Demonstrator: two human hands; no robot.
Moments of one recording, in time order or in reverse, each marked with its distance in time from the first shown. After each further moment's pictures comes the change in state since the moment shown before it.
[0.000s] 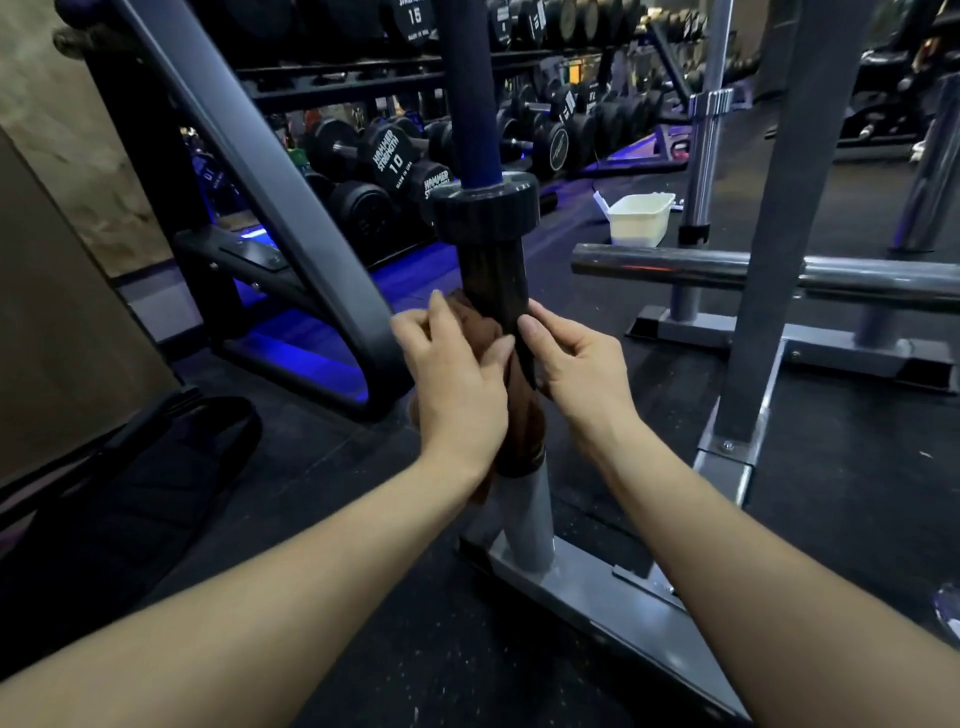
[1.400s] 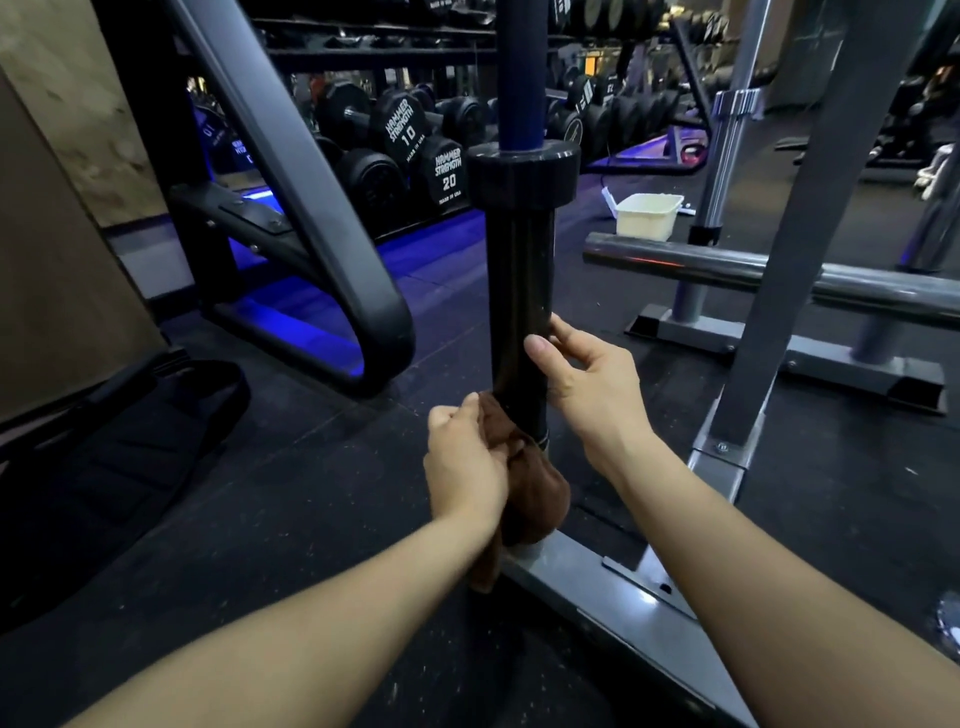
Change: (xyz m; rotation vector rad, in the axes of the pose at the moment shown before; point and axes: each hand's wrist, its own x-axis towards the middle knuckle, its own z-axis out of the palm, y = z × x) left_hand -0.053 -0.062 0.021 0.034 -0.214 -0.336; right_hand -0.010 0.022 -0.006 -0.109 -0.038 0.077
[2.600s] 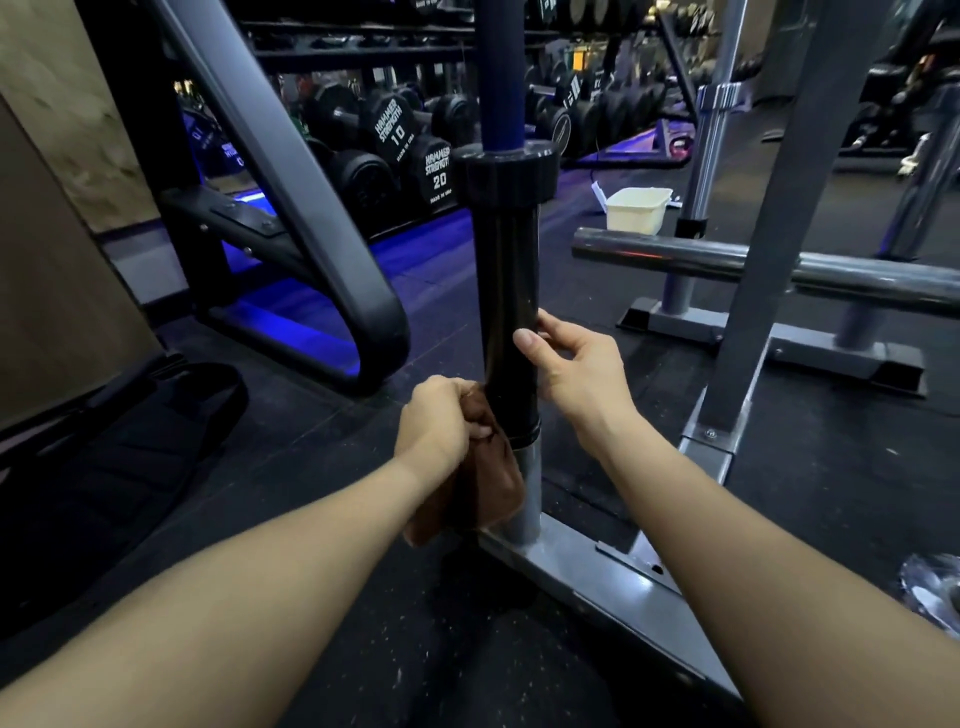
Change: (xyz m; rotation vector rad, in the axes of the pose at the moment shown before) left_hand 0.034 0.007 -0.028 0.135 -0.232 0.072; right_hand 0.006 0.002 -0.002 -0.180 0.036 -0.009
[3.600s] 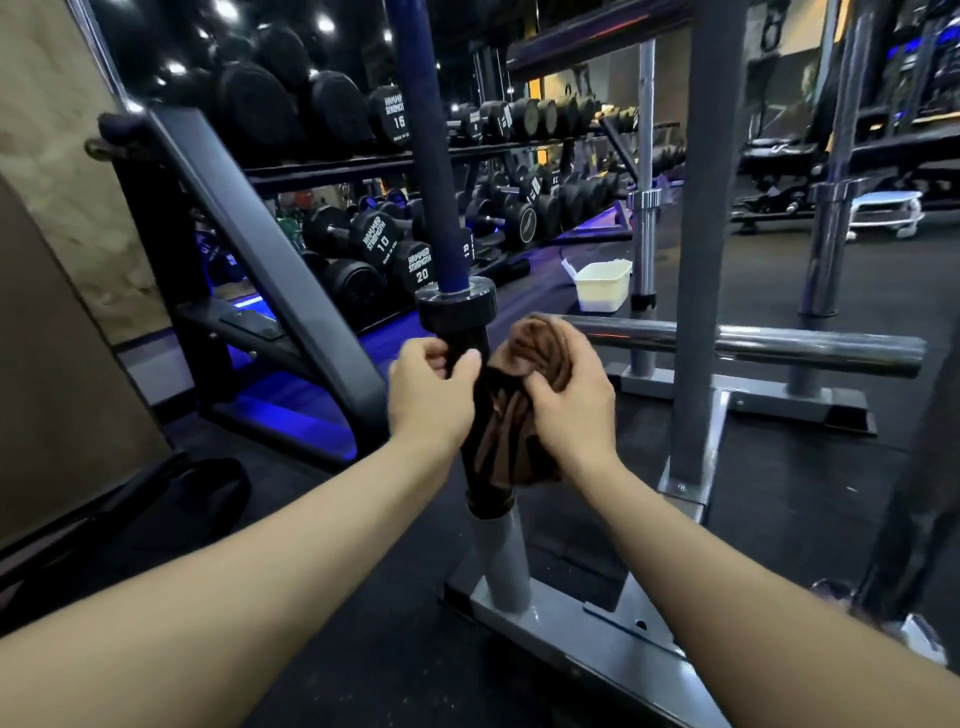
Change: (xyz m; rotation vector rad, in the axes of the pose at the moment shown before) left_hand -0.017 0.120 -0.056 -0.386 0.380 0.052; right_hand -0.018 -0.066 -0.028 -0.103 0.247 -0.312
